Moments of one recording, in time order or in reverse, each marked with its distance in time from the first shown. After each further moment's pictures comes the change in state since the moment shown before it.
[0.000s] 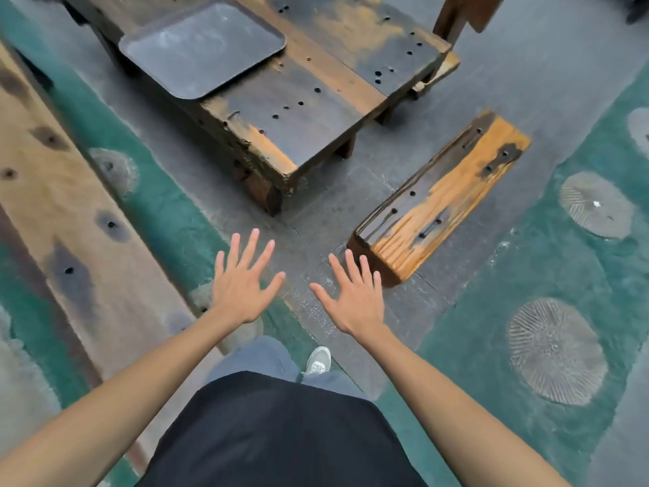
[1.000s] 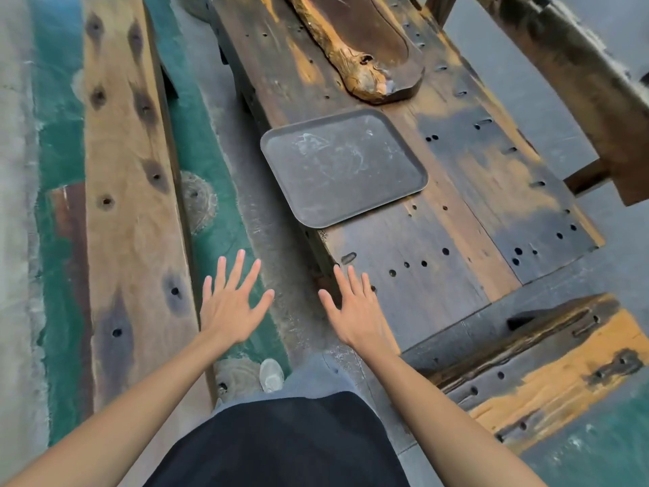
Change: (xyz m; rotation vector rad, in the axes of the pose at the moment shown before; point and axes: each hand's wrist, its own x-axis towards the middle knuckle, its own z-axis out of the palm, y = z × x) left_hand 0.276 -0.267 -0.116 -0.173 0.031 -0.458; right_hand 0.390 -0.281 -0.079 0.011 -0.140 -0.296
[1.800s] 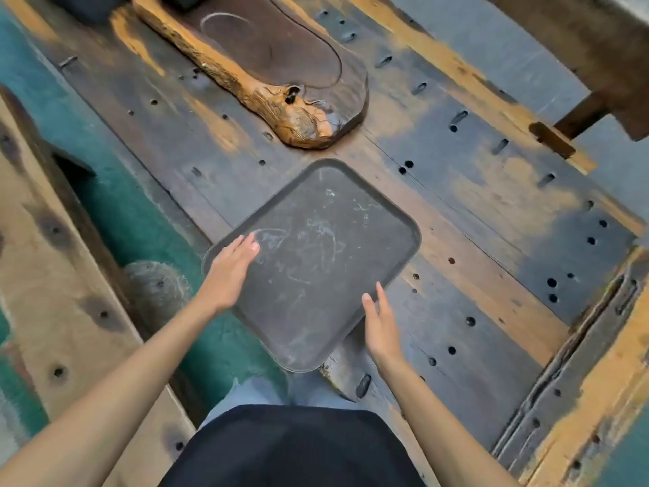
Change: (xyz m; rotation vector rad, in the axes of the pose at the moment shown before) left_hand 0.415 0.101 -0.126 -0.489 -0.325 0.157; right_hand 0.260 0.018 -0.082 1.018 0.217 0.586
